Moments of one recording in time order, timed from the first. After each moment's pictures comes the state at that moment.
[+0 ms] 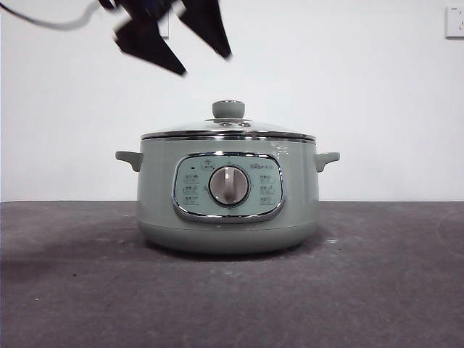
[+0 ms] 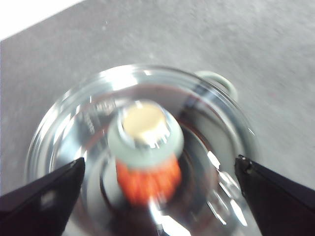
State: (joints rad) left arm -0.51 1.53 1.45 -0.56 0.22 0.16; right arm 0.54 1.09 1.55 -1.16 -0.21 -0.03
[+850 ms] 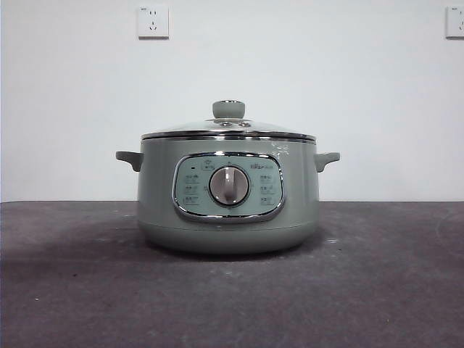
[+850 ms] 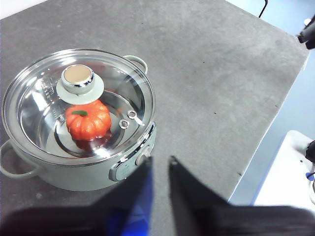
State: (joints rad) left arm -0.51 1.10 1.45 -0.98 0.37 0.13; right arm 0.54 1.09 1.55 -1.27 -0.29 -0.03
